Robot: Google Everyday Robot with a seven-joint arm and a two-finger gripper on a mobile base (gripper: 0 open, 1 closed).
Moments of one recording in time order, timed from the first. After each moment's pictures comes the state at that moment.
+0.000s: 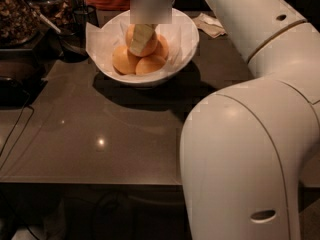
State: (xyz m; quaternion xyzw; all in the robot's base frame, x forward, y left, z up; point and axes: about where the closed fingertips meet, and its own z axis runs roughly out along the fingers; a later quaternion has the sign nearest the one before) arm 0.691 0.034 0.939 -0.58 0.78 0.09 0.19
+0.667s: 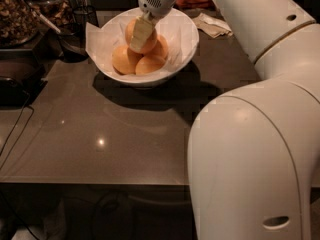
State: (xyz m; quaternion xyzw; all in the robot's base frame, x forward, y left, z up) arm 0.690 0.034 0.951 -0.58 0.78 0.10 0.21
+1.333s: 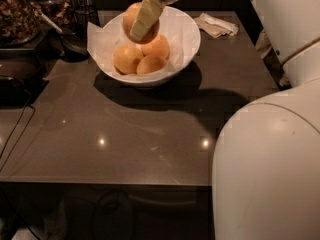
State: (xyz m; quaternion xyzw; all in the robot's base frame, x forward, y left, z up) arm 0.661 0.026 1.001 -0.59 0.75 0.15 0.26
